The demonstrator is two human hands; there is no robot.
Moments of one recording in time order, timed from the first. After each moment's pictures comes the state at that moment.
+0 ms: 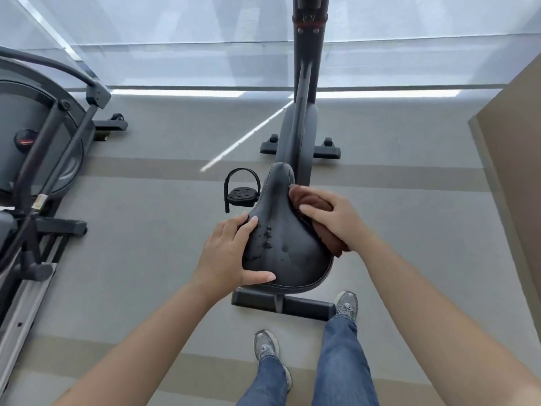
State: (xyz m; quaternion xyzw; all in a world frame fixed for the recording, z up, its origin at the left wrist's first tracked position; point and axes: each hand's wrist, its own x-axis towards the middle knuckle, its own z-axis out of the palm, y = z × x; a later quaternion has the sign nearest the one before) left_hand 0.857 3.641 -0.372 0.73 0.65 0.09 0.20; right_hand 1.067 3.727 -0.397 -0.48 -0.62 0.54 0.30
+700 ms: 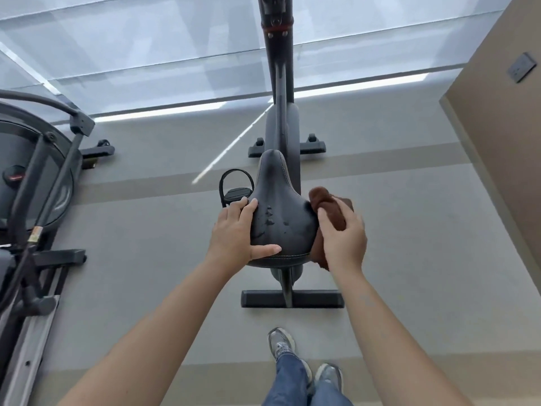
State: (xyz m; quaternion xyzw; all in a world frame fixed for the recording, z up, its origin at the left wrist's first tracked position) left_hand 0.855 3.642 -0.373 0.74 0.64 0.06 0.20; right_hand 1.034 3.625 -0.394 -0.73 -0.36 0.38 0.44
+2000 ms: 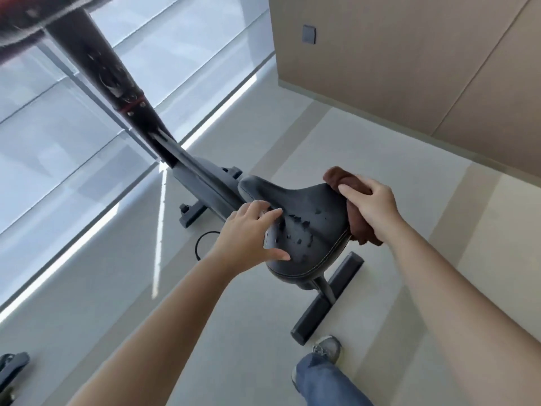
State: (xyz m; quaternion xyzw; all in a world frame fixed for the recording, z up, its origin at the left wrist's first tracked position) left_hand 0.801 3.763 -0.359 0.98 0.16 -0.07 0.13; right_hand 0.983 3.608 -0.384 -0.78 -0.11 0.26 0.56
